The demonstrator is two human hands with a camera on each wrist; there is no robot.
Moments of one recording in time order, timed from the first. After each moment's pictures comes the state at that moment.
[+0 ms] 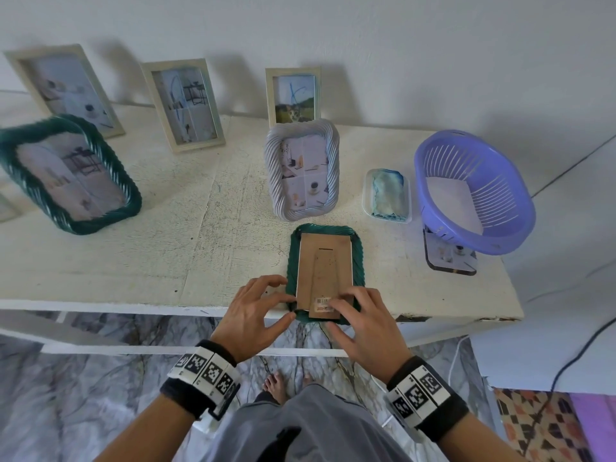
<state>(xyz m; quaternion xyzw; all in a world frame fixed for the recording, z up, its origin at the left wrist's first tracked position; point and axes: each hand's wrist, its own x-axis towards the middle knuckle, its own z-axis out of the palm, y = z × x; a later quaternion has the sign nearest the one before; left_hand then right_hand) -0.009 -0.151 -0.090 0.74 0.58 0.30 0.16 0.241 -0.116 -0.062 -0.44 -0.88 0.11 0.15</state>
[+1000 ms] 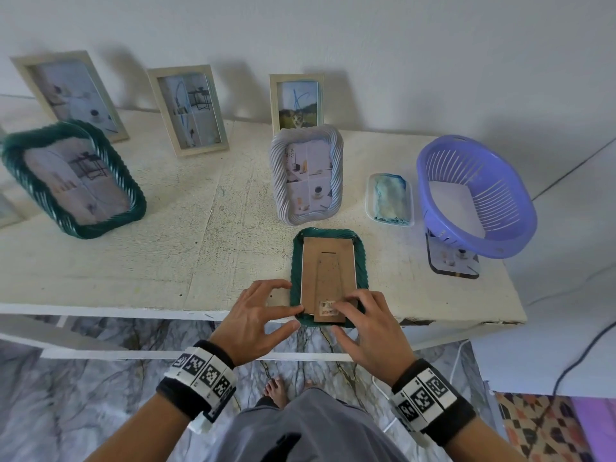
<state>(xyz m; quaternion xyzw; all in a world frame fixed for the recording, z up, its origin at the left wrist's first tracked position) -0.021 -0.151 -0.083 0.78 0.54 0.26 0.19 0.237 -0.116 -0.056 -0.45 -0.87 0.13 0.14</state>
